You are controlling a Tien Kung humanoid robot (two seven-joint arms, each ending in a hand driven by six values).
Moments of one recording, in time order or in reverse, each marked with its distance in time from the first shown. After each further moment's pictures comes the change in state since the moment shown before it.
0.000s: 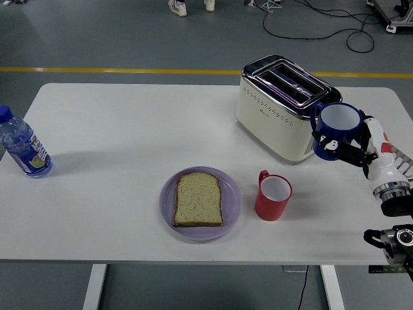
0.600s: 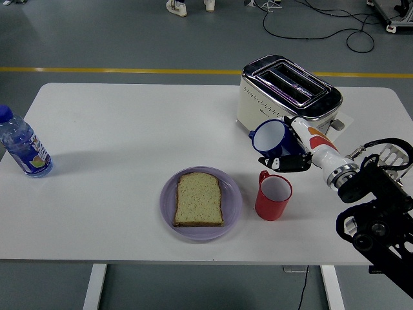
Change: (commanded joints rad) left arm 0.015 -0.001 0.017 0.000 -0.015 -0.001 0.001; right arm 0.270 -0.054 -0.323 0.029 -0.390 0.212 -0.366
